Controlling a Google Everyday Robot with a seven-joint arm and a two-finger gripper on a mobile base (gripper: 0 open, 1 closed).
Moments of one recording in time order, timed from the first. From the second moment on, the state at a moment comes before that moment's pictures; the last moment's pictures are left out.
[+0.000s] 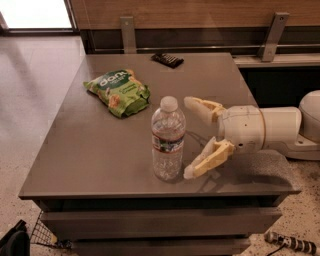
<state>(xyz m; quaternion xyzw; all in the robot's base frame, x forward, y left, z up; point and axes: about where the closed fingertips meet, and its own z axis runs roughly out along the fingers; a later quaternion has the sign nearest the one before) 0.444 -0.052 0.896 -0.52 0.55 0.42 0.50</state>
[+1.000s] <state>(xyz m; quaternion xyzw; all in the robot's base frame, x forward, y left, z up) 0.431 -0.010 0.885 -0.51 0.51 0.49 0.48</state>
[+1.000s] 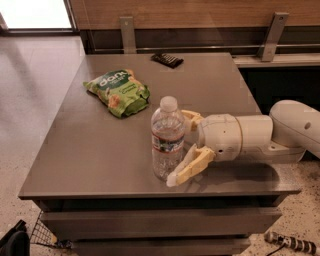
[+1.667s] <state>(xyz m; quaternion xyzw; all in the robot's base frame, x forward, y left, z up) 0.416 0.007 0.892 -0.55 0.48 0.49 0.48</state>
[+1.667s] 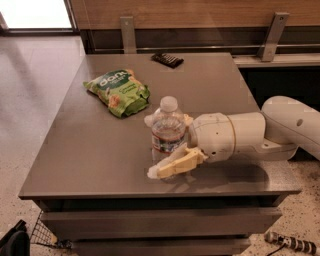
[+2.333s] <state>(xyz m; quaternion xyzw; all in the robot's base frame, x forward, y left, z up) 0.415 0.010 0.894 -0.55 0.48 0.49 0.47</state>
